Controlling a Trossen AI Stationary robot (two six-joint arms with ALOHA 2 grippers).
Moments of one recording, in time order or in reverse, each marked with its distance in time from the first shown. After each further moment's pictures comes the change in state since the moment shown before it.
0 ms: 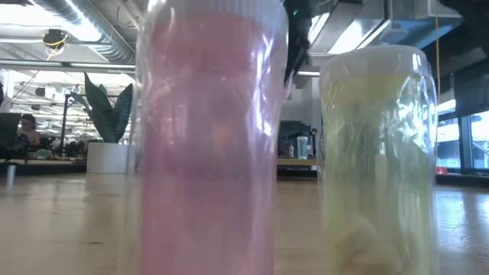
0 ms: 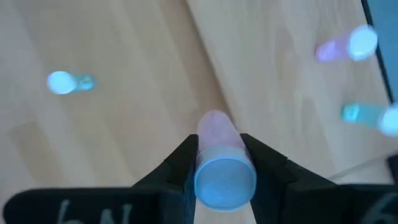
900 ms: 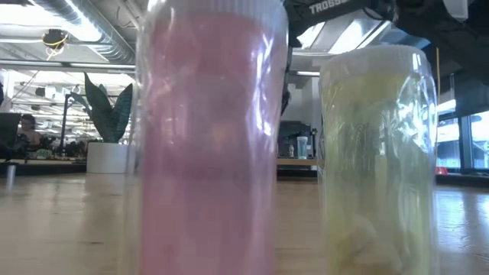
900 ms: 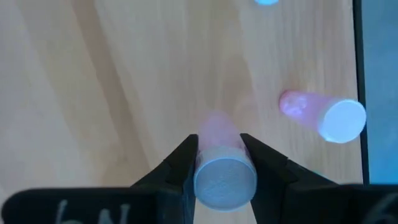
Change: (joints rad) left arm 0.000 0.000 0.000 0.001 -0.159 0.010; right arm -0.164 0.263 0.086 0.101 0.003 -0.290
